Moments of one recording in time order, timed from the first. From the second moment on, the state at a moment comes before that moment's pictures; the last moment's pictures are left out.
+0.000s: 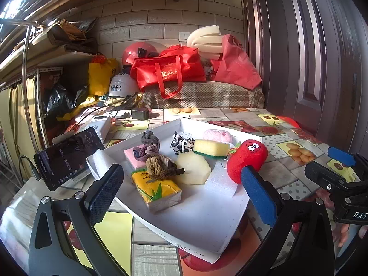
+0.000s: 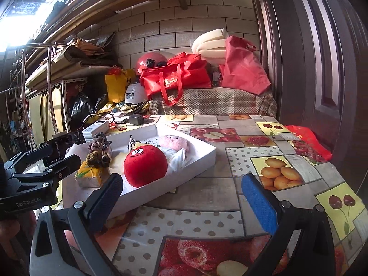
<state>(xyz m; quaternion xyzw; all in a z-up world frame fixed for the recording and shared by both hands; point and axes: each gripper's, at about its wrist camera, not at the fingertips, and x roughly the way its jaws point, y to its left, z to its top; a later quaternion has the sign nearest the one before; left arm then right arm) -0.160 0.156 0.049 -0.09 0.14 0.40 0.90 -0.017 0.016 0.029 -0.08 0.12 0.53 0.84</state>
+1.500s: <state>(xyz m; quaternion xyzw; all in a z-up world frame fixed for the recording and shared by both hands) -0.149 0.111 0.050 -0.03 0.21 0.47 0.86 -0.001 -0.074 0.035 -0.02 0.13 0.43 0.89</state>
